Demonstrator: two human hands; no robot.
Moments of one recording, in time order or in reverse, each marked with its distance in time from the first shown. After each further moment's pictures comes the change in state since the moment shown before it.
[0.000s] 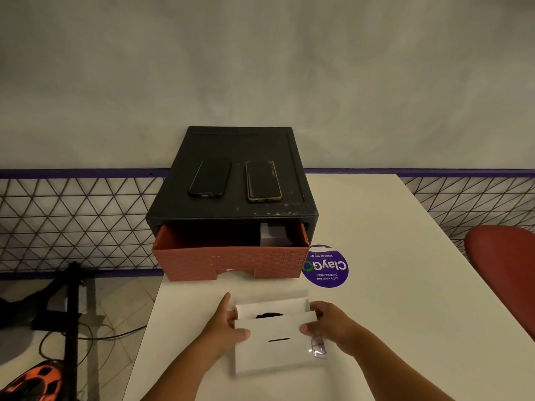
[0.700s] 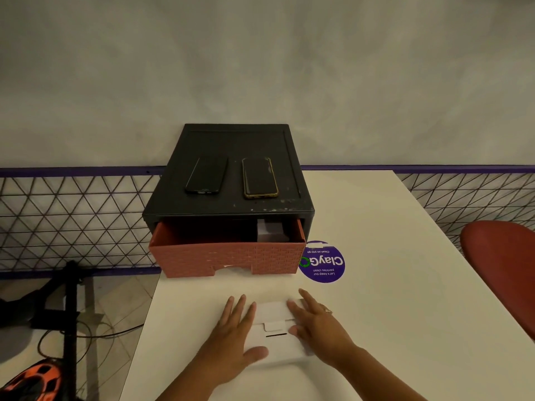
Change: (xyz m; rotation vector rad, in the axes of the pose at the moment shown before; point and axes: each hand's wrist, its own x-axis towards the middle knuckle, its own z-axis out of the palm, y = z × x) left_hand -0.028 0.001 0.019 1.117 -0.065 0.312; right_hand -0.019 0.009 0.023 -0.800 0.130 -0.334
